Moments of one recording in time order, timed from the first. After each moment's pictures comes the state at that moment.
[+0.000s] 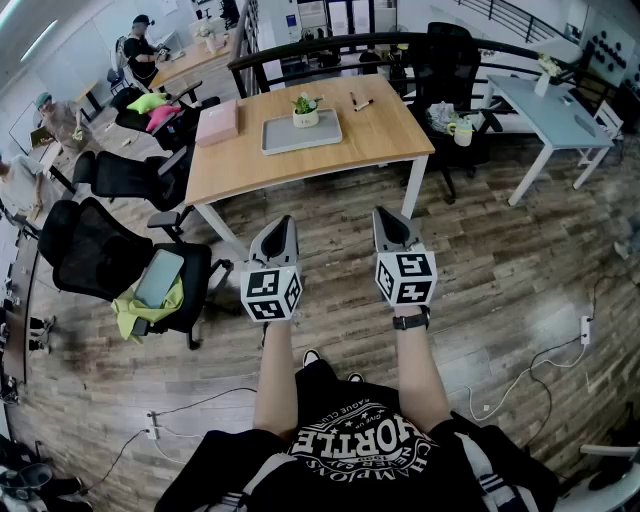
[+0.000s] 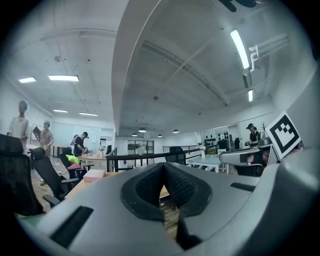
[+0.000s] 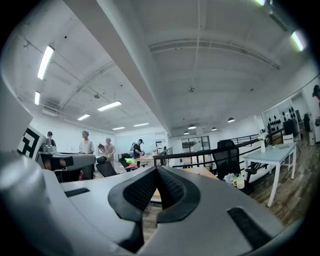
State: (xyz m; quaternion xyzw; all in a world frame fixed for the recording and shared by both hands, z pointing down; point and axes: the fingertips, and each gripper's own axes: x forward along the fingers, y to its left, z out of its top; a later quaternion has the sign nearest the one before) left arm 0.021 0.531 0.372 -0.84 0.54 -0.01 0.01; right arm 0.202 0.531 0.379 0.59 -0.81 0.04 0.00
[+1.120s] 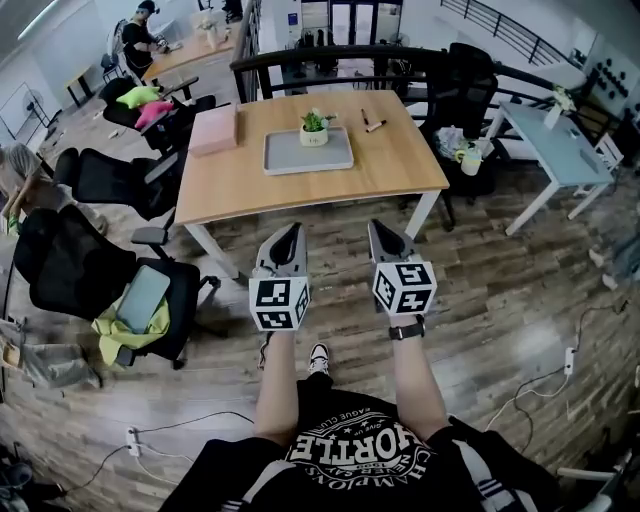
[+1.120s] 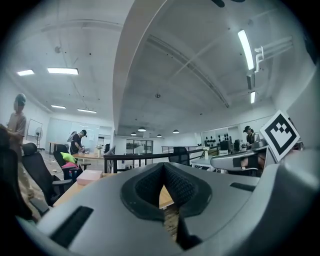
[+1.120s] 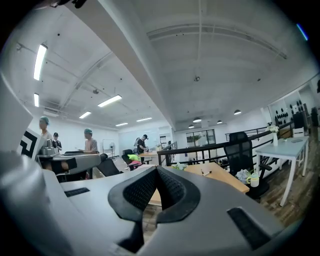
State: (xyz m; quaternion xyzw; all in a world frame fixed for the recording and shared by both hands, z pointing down) left arm -0.009 0.374 0.387 -0.85 0.53 0.00 0.01; right arm 0.140 0.365 0.399 0.56 -0.83 0.07 0.02
